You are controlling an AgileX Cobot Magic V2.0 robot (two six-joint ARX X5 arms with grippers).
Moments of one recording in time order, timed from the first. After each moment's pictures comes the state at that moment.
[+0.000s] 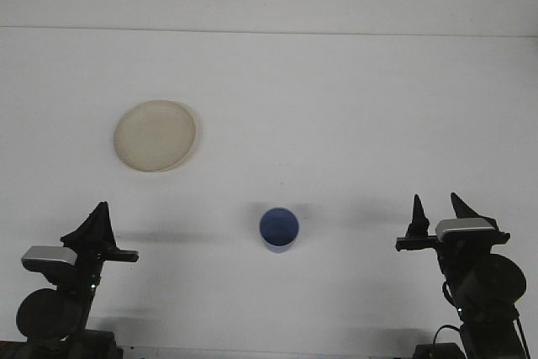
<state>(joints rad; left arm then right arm) -0.06 0.09 0.35 -0.10 -0.02 -0.12 0.06 0.44 0.55 -0.28 -0.03 0.02</state>
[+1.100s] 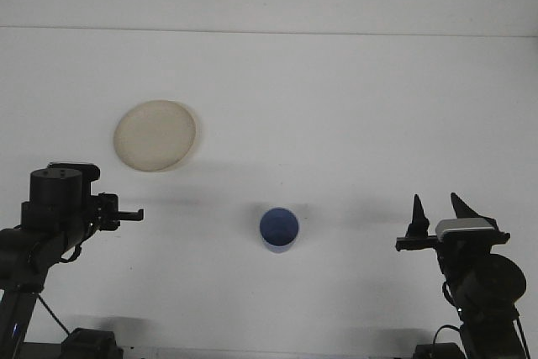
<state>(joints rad) -0.07 0.93 1.11 -0.92 -0.02 -0.04 0.06 0.44 0.55 -0.28 -0.03 0.02</state>
